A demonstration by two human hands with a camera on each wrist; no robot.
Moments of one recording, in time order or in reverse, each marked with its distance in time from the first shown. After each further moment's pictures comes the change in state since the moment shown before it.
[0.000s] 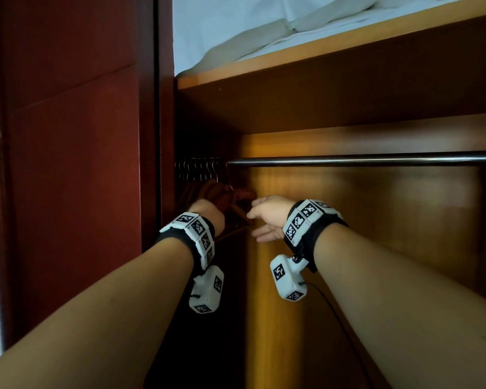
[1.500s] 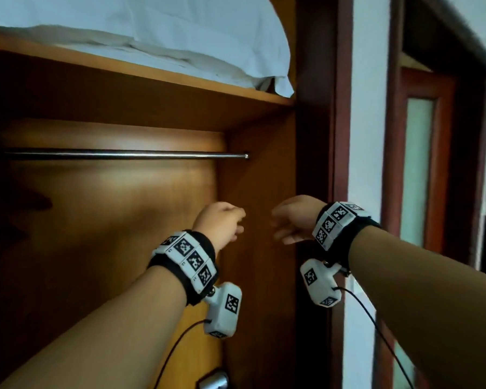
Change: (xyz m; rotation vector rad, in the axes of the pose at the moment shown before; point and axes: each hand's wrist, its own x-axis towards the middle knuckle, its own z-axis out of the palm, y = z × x) left_hand -0.191 0.072 0.038 -0.976 -0.958 0.803; right_hand -0.359 0.024 -0.023 -0.165 1.123 0.322
